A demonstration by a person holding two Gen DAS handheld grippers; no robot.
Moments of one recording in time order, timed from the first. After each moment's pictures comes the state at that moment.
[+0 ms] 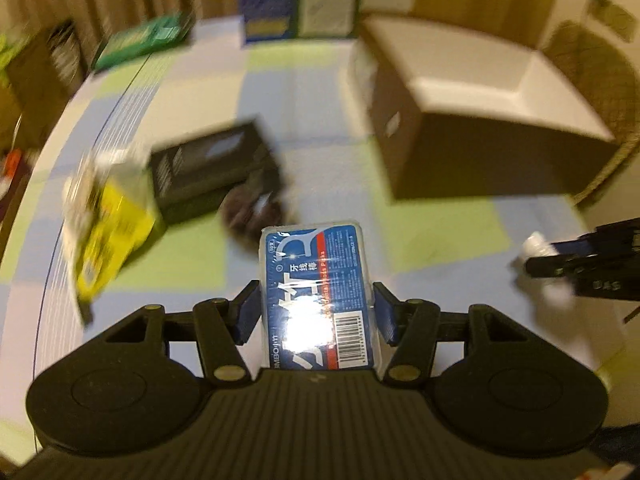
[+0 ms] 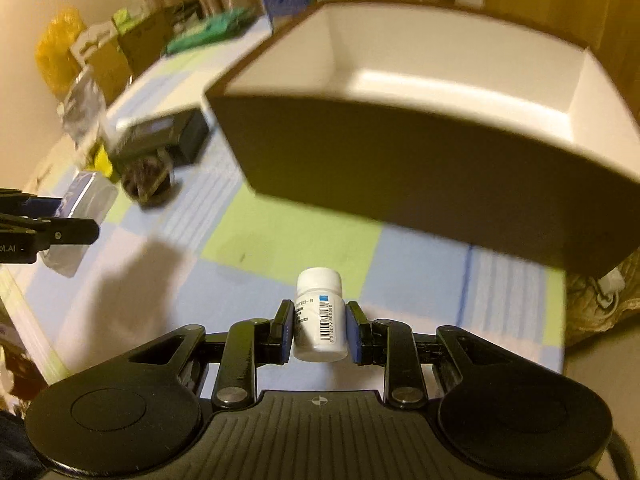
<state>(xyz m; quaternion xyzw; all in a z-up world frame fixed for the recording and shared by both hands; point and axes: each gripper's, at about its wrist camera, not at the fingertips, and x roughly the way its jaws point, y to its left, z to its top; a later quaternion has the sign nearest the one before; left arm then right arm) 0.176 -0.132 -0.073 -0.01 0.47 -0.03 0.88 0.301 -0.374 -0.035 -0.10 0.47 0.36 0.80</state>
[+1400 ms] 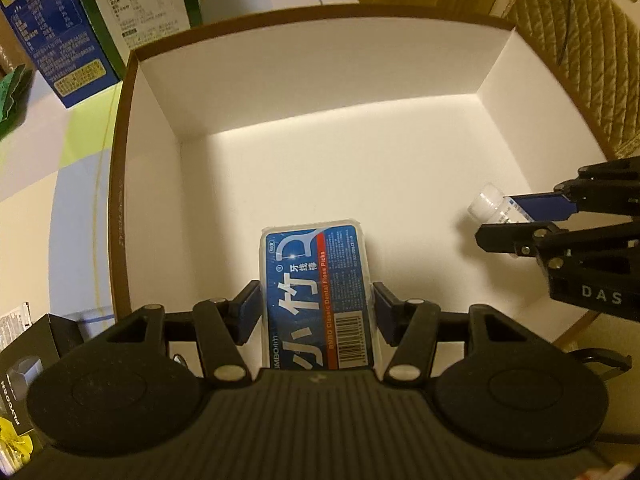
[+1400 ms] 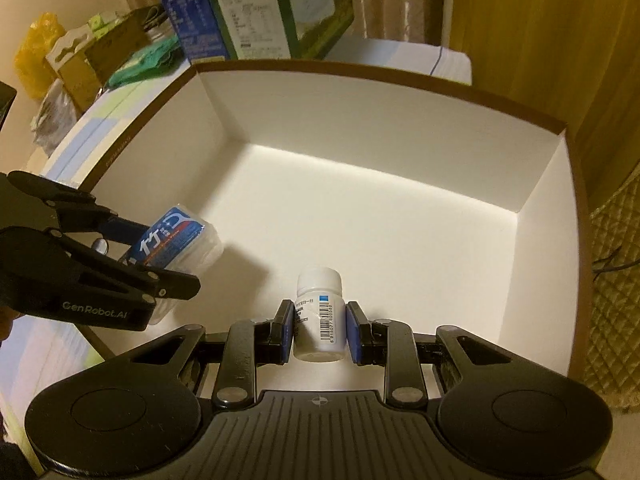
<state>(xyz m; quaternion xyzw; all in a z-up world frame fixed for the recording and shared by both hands) 0.407 -0.277 -0.106 0.04 0.56 -0.10 0.82 0.489 -0.383 -0.024 -0.14 0.49 0.36 0.78</state>
